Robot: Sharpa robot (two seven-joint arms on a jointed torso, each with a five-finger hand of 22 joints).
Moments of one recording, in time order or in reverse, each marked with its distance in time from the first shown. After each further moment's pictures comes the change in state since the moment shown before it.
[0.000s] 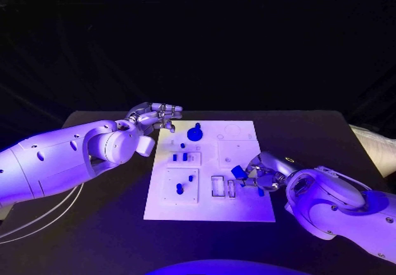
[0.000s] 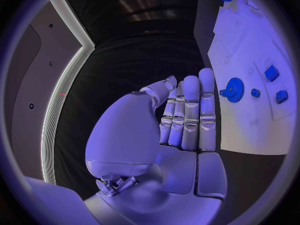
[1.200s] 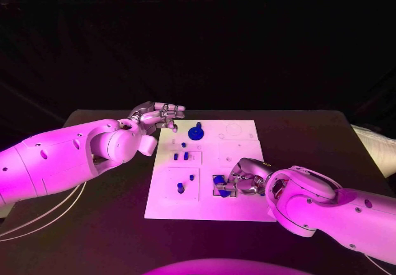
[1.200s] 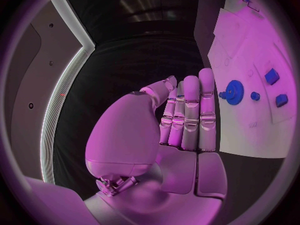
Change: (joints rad) left arm 0.000 0.006 0.000 0.001 0.000 0.004 -0.003; left_hand 0.000 0.000 0.000 0.000 0.000 0.000 0.000 0.000 0.000 0.000 0.000 0.000 0.000 0.000 0.000 0.000 0.000 0.000 0.000 0.000 0.000 0.000; right arm -0.004 0.137 -0.001 -0.053 0.114 0.106 -0.015; right_hand -0.108 0.061 -0.104 -0.001 -0.194 0.064 -0.031 -0.002 0.075 0.056 -0.027 -0.008 0.062 0.000 -0.015 0.000 0.000 0.000 0.003 -0.011 0.005 0.006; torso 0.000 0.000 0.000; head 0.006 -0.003
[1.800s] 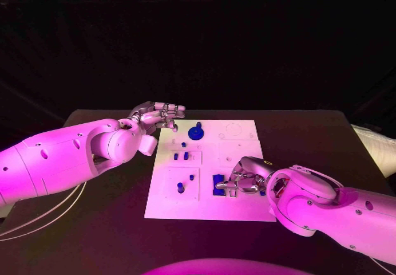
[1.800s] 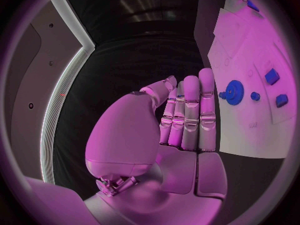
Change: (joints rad) left arm 0.000 0.000 0.000 0.000 0.000 -0.001 0.000; left_hand 0.000 0.000 -0.003 0.003 0.000 0.000 0.000 0.000 0.000 -0.004 0.004 0.007 0.000 -0.001 0.001 0.000 -0.002 0.000 0.000 0.000 0.000 -0.002; right arm 0.000 -0.004 0.000 -0.003 -0.064 0.003 -0.012; right_hand -0.076 -0.037 -0.071 -0.007 -0.151 -0.005 0.009 -0.009 0.018 -0.012 0.011 -0.046 -0.009 0.000 0.000 -0.006 0.000 0.000 -0.004 -0.003 -0.006 -0.021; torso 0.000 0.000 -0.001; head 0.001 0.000
